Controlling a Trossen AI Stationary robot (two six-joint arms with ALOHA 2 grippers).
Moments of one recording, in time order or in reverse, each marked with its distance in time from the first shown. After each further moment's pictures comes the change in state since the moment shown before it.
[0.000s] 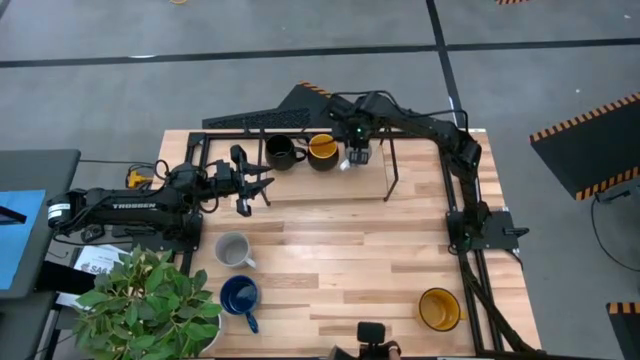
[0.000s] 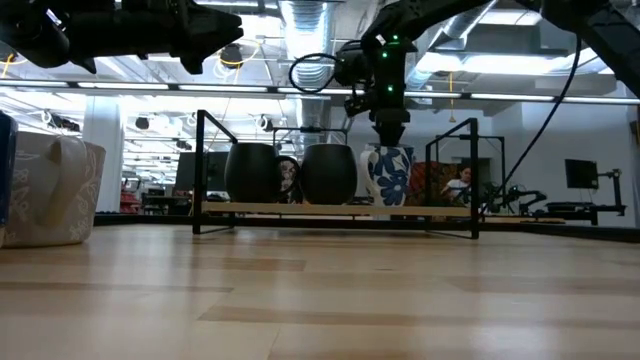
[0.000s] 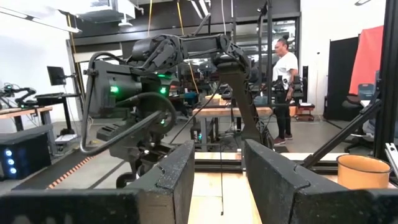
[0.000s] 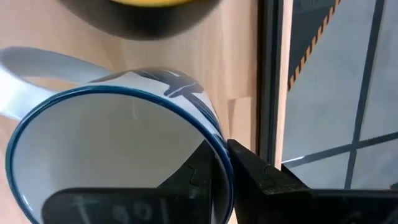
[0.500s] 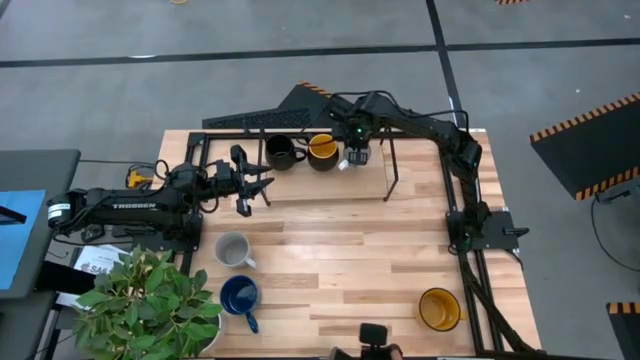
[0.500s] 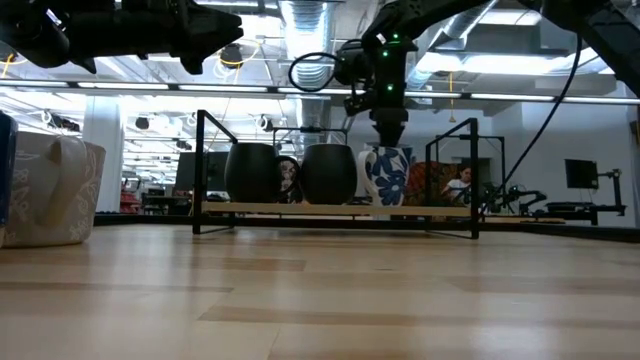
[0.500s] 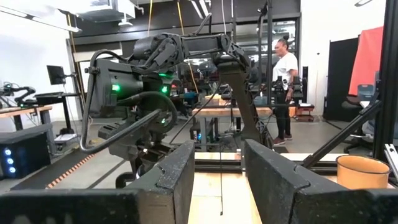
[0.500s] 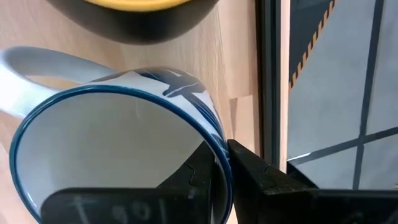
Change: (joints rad) left arm 0.000 0.000 0.000 0.000 0.000 -0.005; right arm 0.005 -0.004 0.000 -0.018 -0.001 0.051
